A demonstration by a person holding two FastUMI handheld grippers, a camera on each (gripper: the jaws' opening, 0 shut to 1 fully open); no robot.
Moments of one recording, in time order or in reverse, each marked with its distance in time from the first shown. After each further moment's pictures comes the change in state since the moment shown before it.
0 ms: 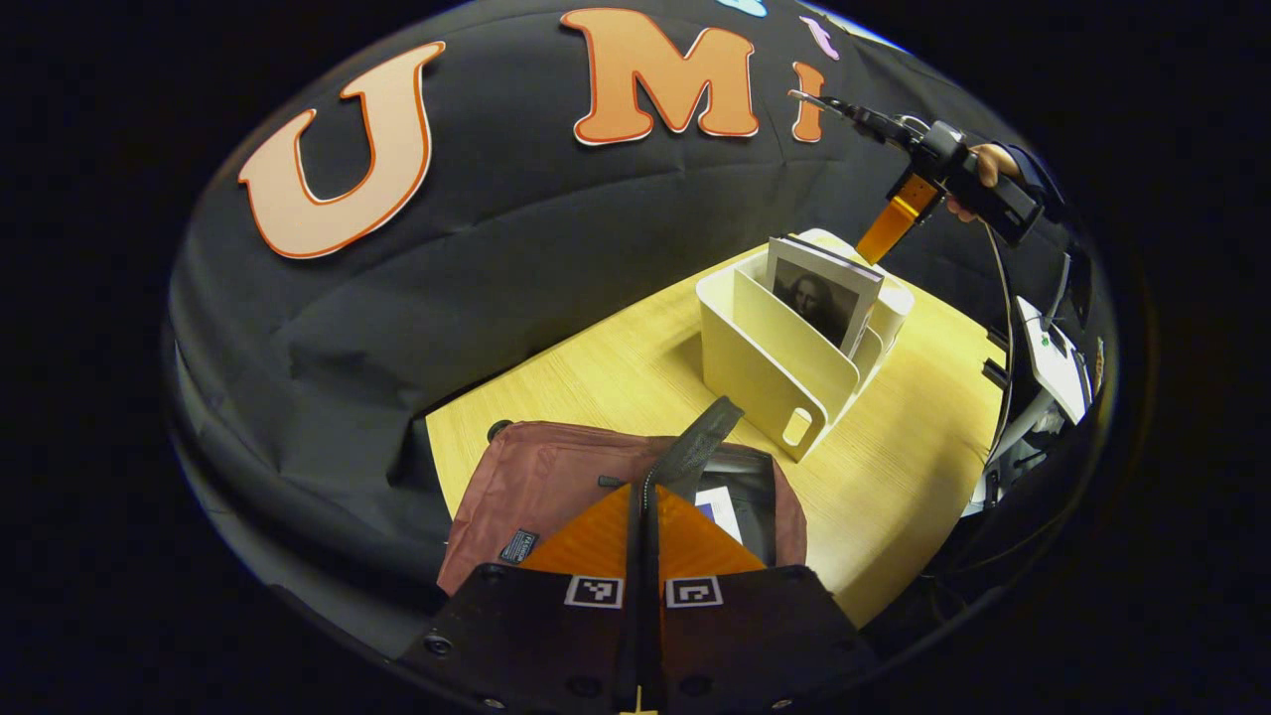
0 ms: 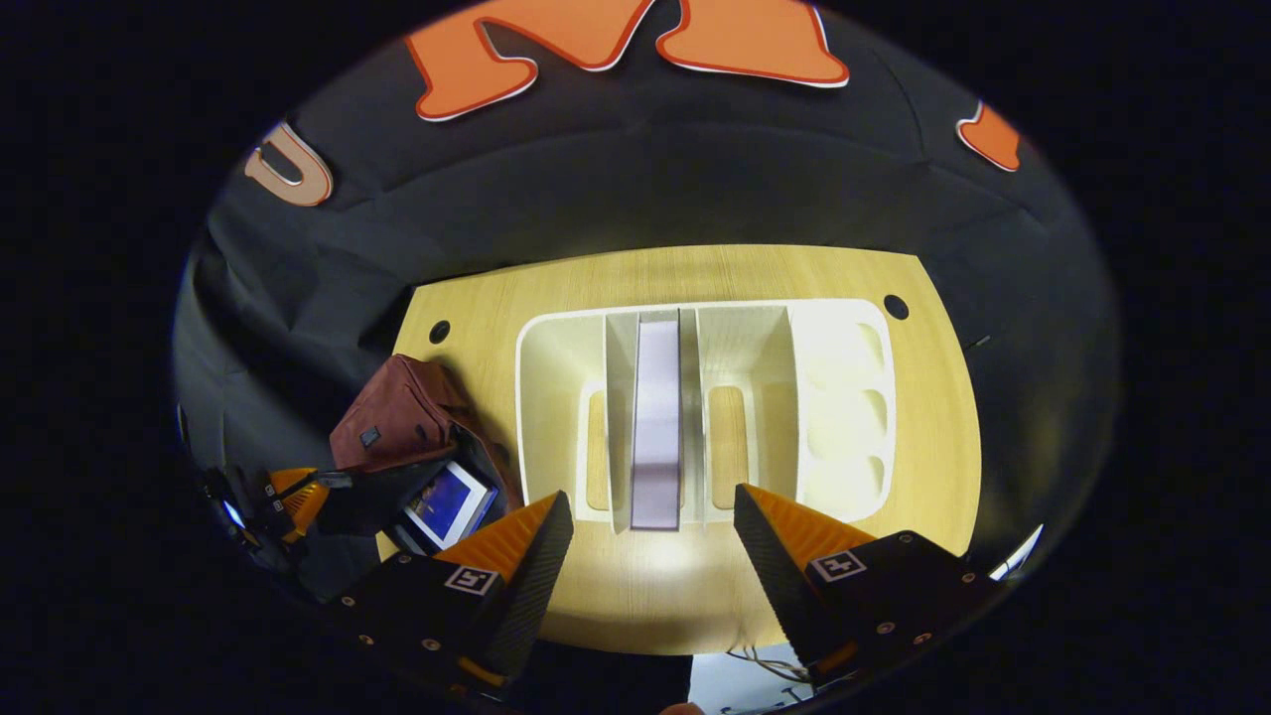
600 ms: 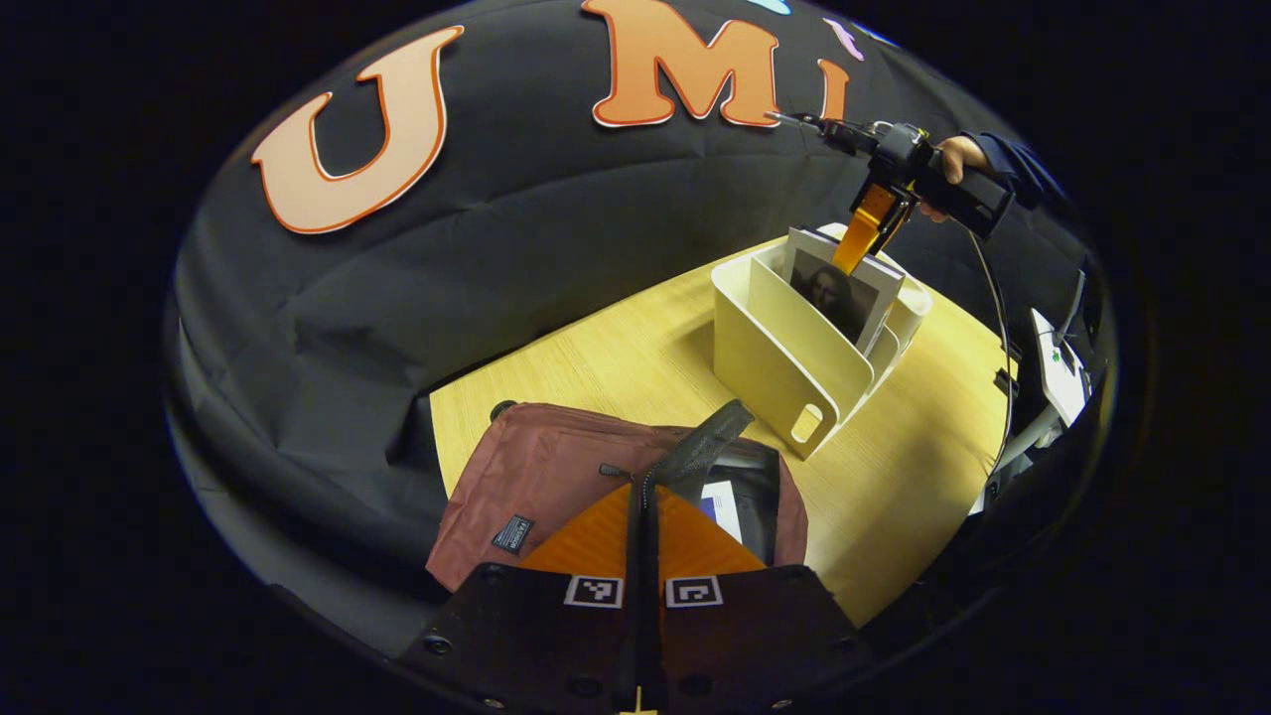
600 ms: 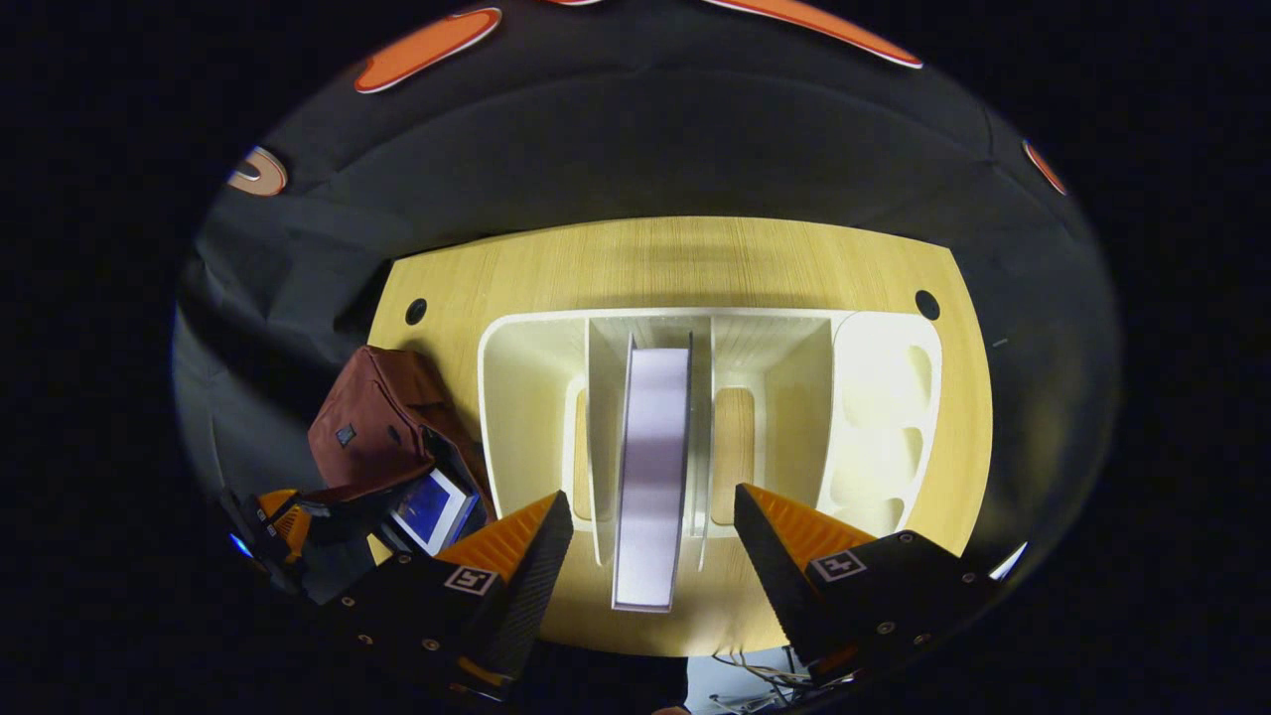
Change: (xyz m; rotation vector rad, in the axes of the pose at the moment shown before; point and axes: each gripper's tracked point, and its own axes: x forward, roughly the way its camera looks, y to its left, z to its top) left arm 0.009 0.000 -0.010 -0.056 0.044 0.034; right arm 0.058 -0.003 0.023 -0.031 0.148 0.003
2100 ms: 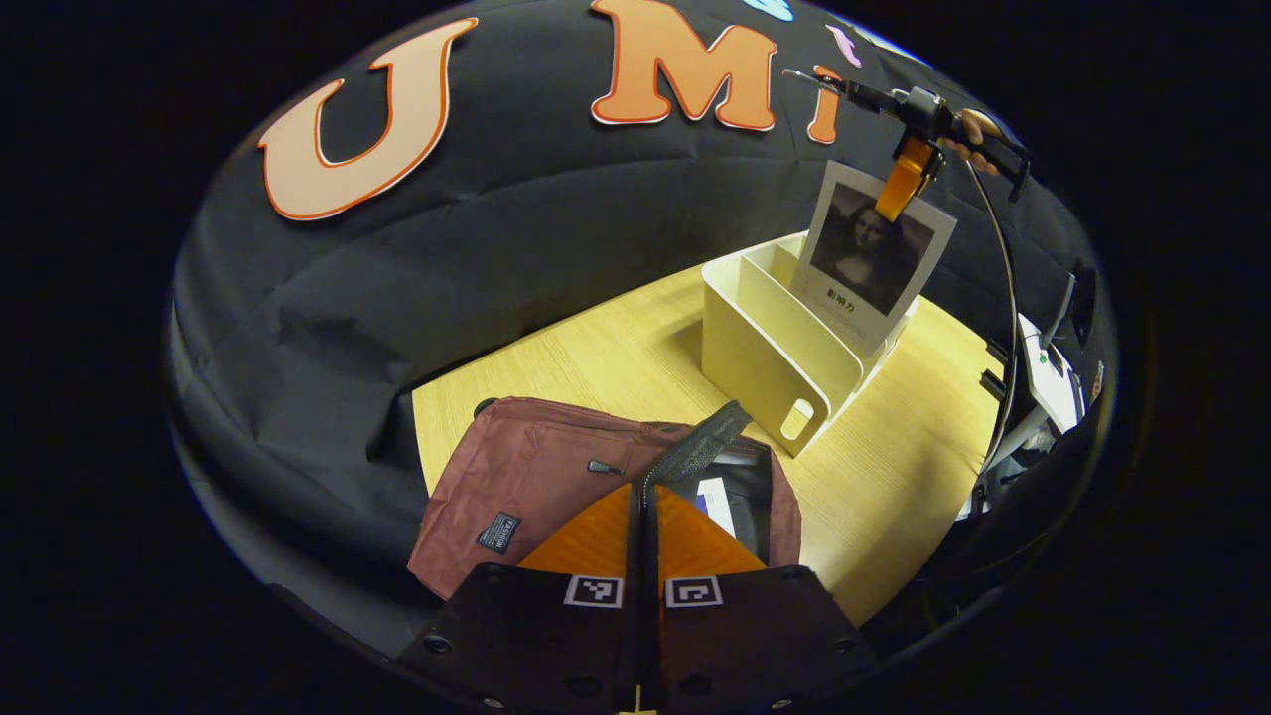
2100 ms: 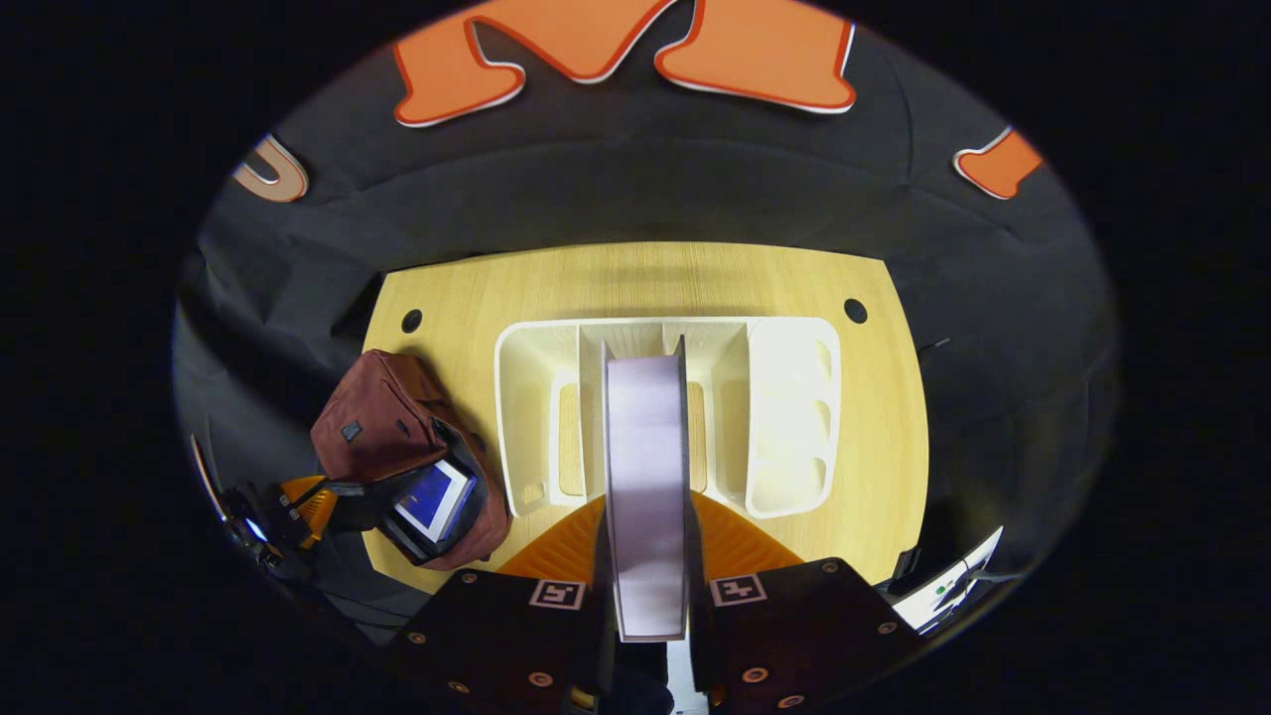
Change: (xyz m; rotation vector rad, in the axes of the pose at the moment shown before) left arm 0.004 -0.002 -0.010 0.011 -0.030 -0.069; right arm -0.117 -0.006 -0.020 0.028 -0.079 -0.106
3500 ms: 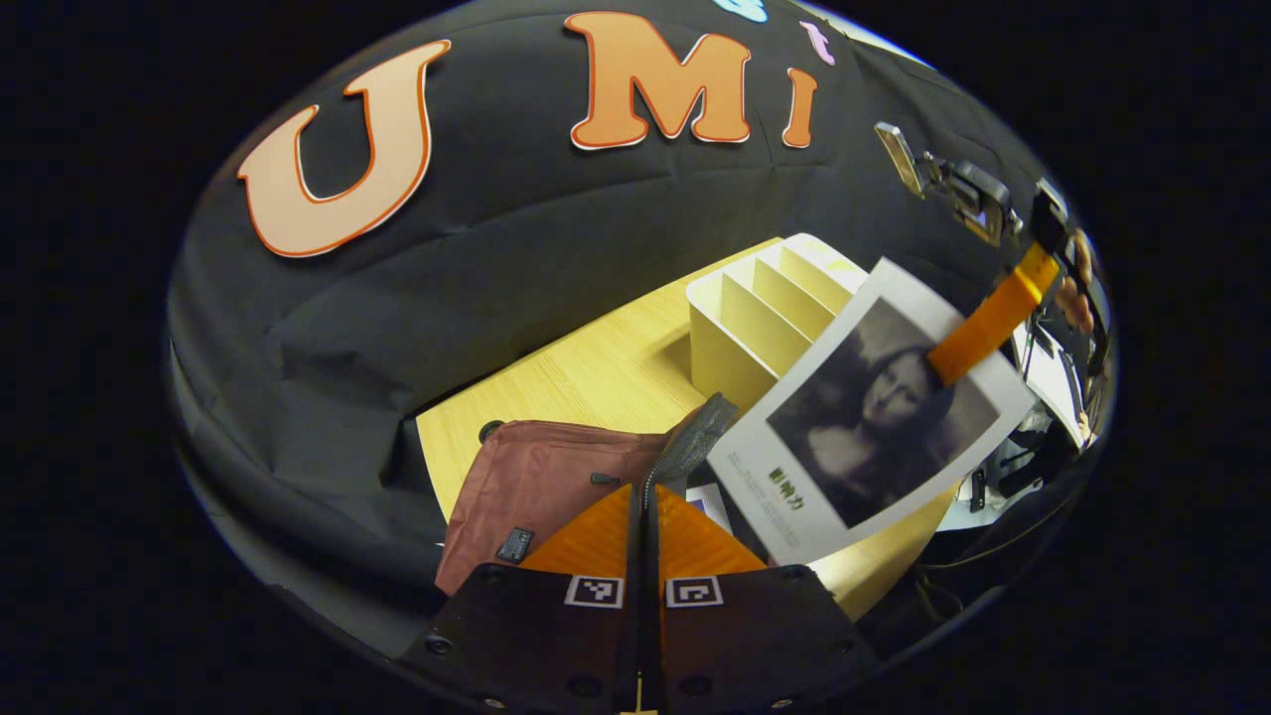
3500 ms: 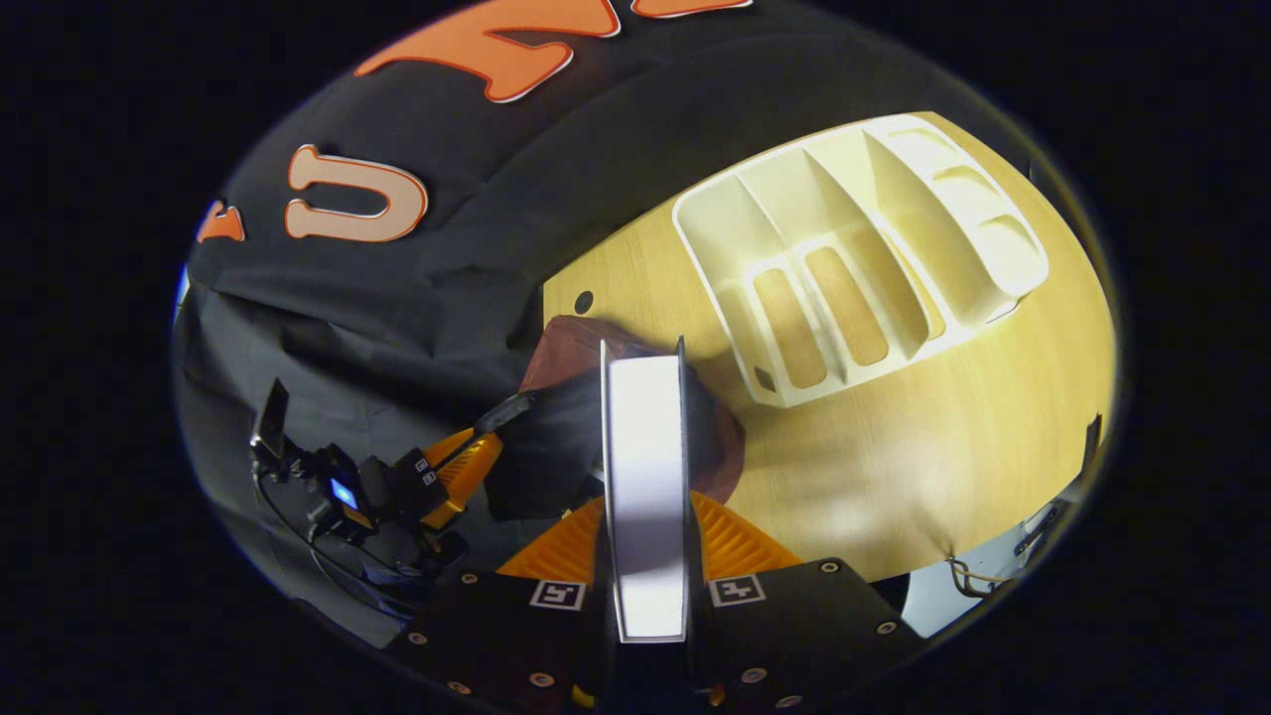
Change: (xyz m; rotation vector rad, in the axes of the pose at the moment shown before) left arm -0.030 0.010 0.026 0.054 -0.029 -0.010; right arm 0.020 0.182 -0.147 0.350 -0.001 0.566
